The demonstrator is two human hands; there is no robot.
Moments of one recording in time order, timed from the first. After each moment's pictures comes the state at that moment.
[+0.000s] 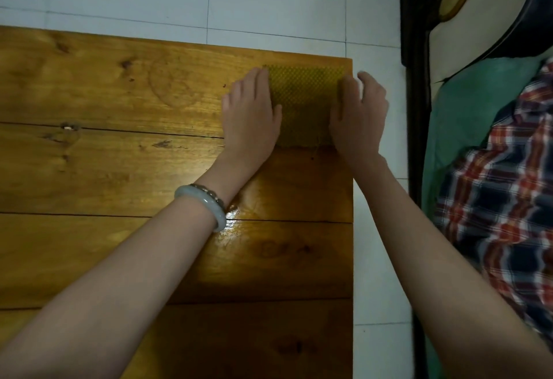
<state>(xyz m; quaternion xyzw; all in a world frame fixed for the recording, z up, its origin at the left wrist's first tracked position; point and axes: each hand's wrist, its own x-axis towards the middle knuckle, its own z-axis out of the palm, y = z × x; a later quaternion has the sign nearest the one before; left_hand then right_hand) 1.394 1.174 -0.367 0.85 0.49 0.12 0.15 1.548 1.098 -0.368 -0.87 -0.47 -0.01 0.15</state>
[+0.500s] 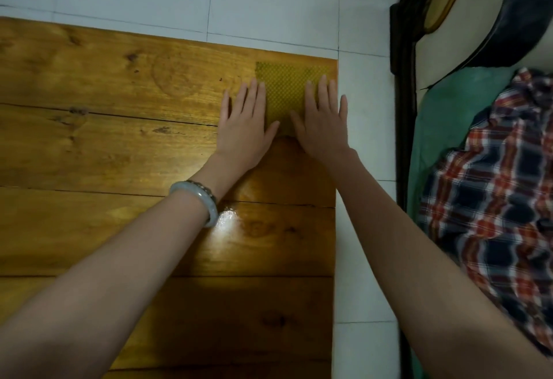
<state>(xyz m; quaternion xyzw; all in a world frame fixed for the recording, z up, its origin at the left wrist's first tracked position) 1.375 1.146 -0.367 0.90 0.43 -0.03 0.12 1.520 1.086 -0.352 -0.83 -0.55 0.11 -0.04</state>
